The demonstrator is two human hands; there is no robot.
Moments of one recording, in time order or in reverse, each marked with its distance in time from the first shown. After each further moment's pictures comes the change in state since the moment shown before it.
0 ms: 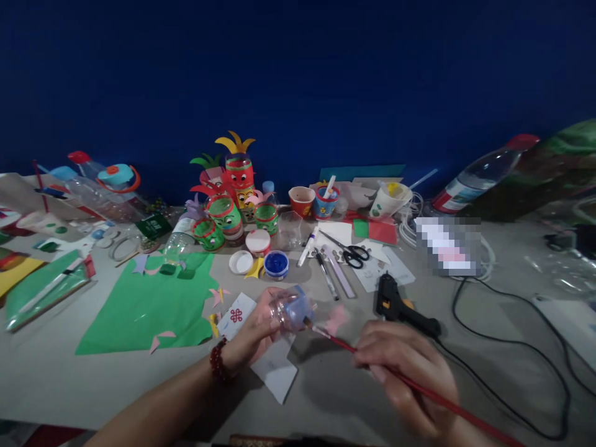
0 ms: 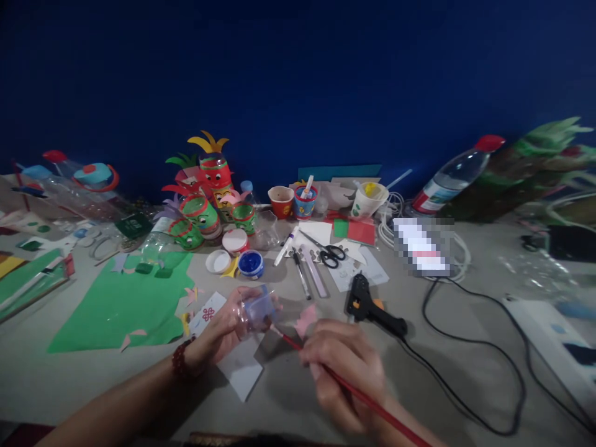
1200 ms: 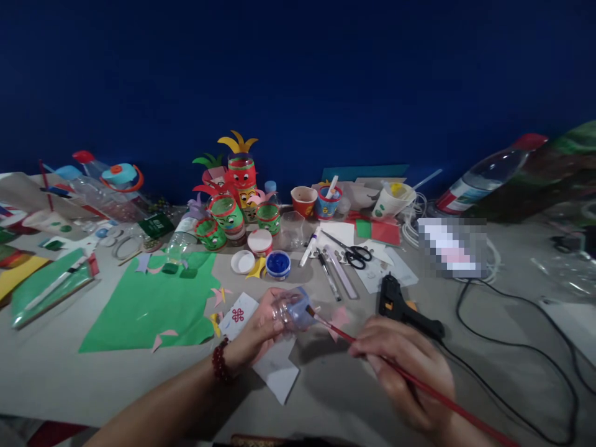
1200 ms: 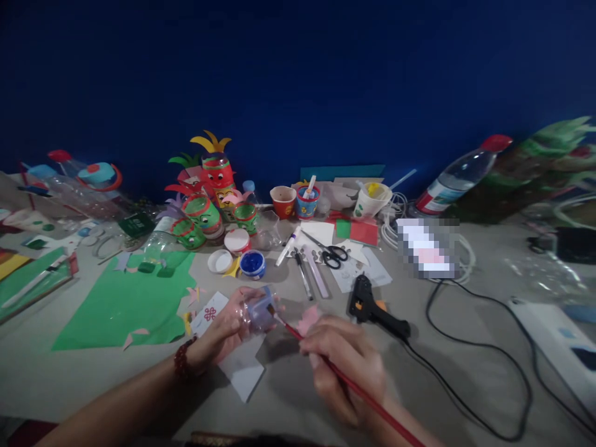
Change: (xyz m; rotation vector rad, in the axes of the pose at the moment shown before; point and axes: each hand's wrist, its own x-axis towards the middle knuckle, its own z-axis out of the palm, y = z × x) left_hand -0.001 -0.002 -0.003 -0.001 -0.011 -0.013; right_hand 0.002 -0.002 0.000 -0.019 -0.012 0.023
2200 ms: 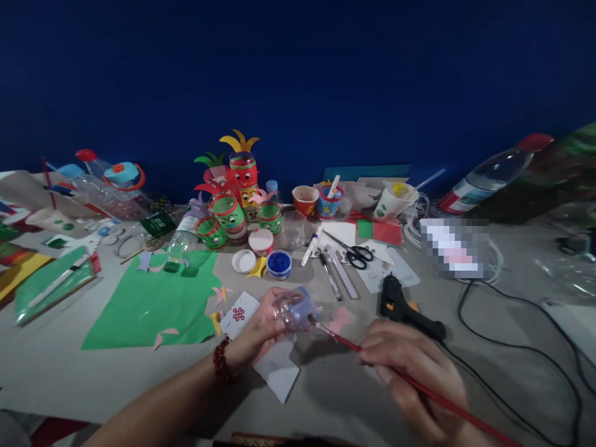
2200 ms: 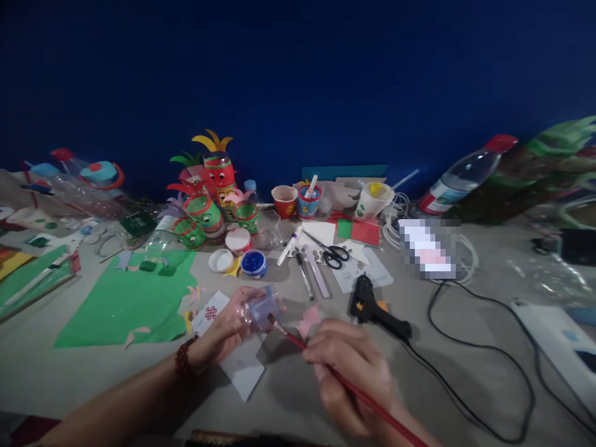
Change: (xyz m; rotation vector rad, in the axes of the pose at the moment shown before) left_hand 0.001 0.002 0.003 -0.002 0.013 -0.009; right_hand -0.005 0.002 -0.002 0.026 0.008 -0.057
